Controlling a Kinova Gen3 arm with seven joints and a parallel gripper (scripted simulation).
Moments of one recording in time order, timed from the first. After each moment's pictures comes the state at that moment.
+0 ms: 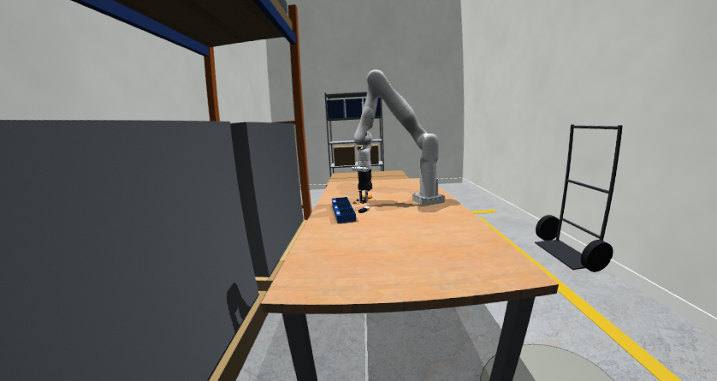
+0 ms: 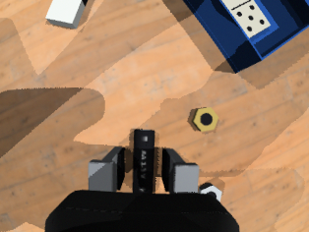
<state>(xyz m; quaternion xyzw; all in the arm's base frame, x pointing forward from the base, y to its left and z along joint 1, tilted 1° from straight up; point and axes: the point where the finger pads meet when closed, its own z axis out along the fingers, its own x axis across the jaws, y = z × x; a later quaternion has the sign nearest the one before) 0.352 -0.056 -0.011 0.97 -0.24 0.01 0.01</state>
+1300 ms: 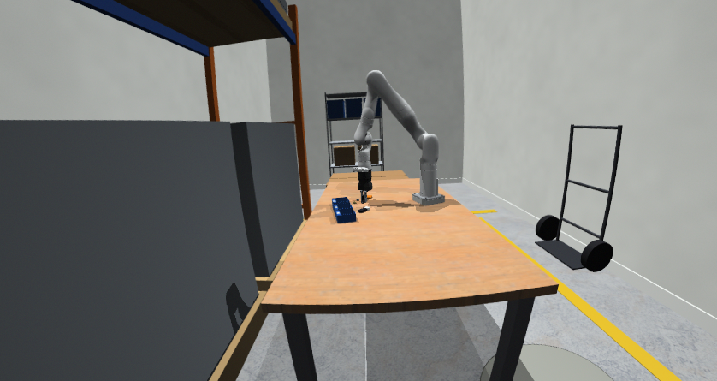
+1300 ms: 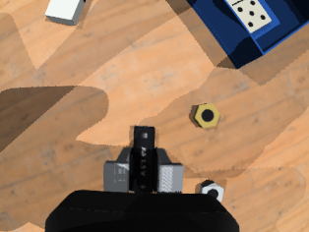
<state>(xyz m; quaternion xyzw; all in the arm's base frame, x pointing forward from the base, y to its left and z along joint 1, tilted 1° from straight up) 0.351 -0.058 -0.013 0.97 -0.24 0.00 0.01</state>
